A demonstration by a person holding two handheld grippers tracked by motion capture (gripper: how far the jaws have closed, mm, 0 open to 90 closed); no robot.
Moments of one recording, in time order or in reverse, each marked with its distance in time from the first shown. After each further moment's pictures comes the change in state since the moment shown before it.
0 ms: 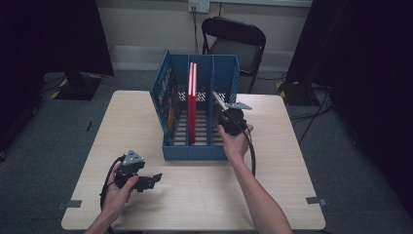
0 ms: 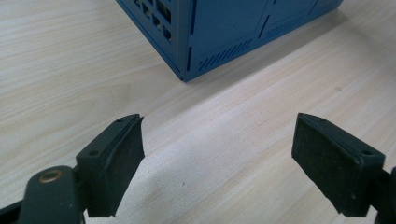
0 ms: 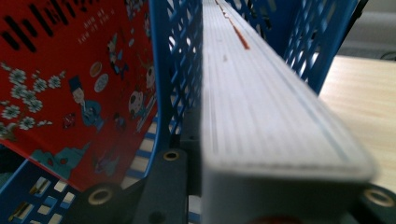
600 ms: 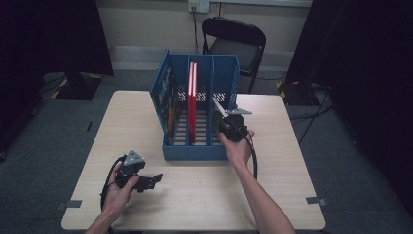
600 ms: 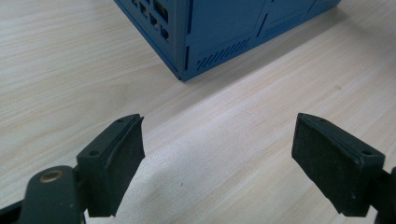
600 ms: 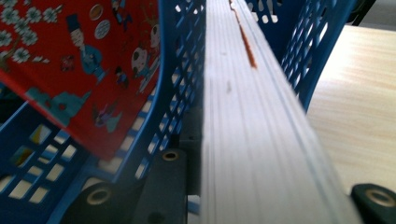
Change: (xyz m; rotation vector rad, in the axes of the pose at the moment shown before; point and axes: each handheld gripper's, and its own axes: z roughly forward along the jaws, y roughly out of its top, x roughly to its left) left arm -0.002 0.000 0.001 0.001 0.001 0.010; right arm -0.003 -0.019 -0.004 0.083 0.038 -0.040
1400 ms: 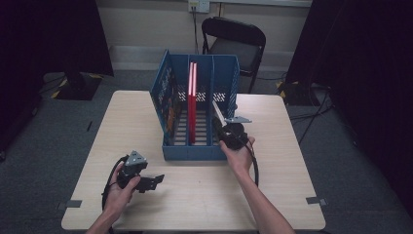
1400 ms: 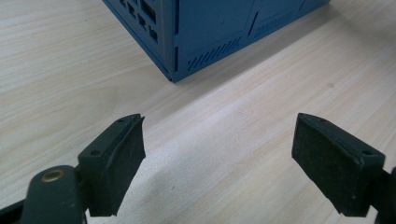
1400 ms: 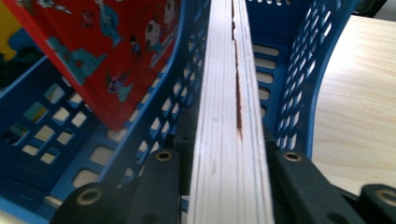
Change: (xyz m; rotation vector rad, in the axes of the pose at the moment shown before) left arm -0.003 0.001 0.002 0.014 -0.020 0.020; right arm 0.006 -0.020 -0.008 0.006 0.020 -0.043
